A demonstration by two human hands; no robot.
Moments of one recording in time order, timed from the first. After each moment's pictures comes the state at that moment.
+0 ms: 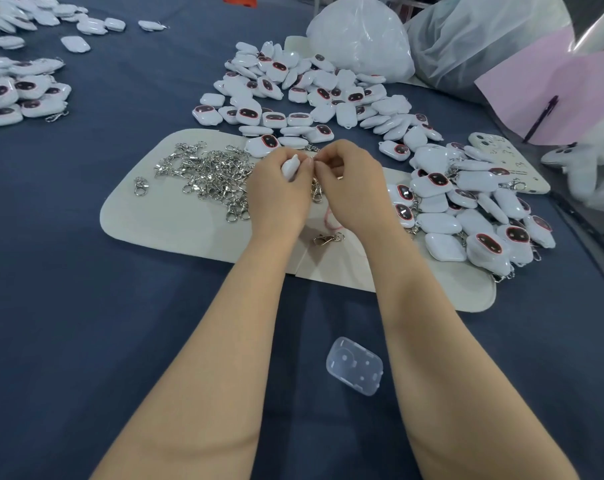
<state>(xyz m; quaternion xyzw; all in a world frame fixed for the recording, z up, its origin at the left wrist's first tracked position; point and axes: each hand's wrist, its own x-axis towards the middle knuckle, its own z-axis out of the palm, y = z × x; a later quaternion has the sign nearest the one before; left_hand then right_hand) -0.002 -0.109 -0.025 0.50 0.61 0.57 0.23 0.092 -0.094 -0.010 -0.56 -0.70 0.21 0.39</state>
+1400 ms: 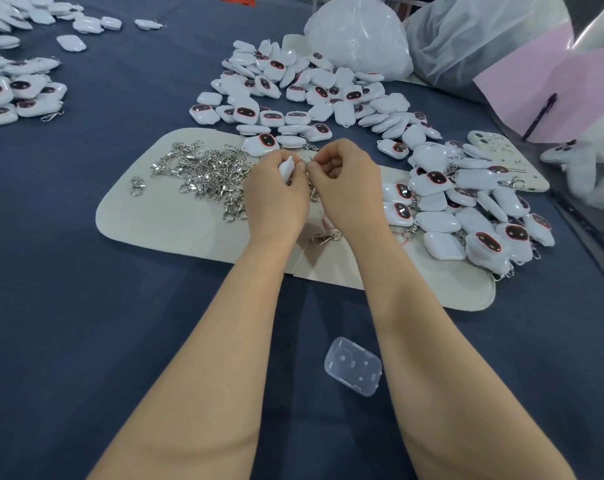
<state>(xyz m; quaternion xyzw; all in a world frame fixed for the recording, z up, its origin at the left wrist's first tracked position) -0.001 -0.110 -0.030 0.50 0.63 0.55 0.20 0.085 -0.093 -0.019 -0.56 -0.66 0.23 0.46</state>
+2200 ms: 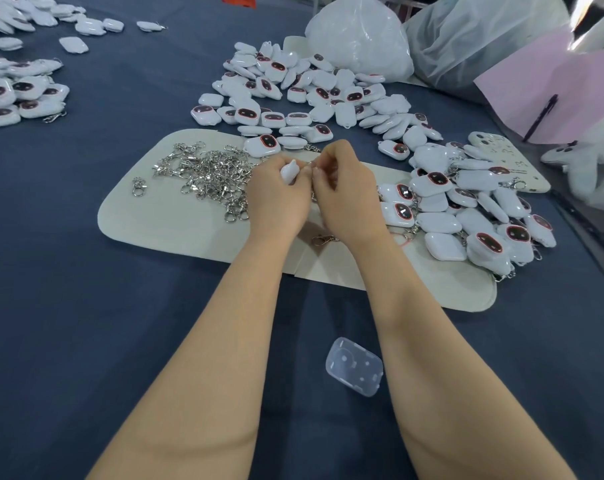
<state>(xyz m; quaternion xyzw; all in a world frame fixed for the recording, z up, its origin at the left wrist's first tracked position) -0.003 -0.106 -0.031 0.50 0.61 0.55 0.30 0.090 -0.096 -0.028 -0.51 -0.71 0.20 0.44</state>
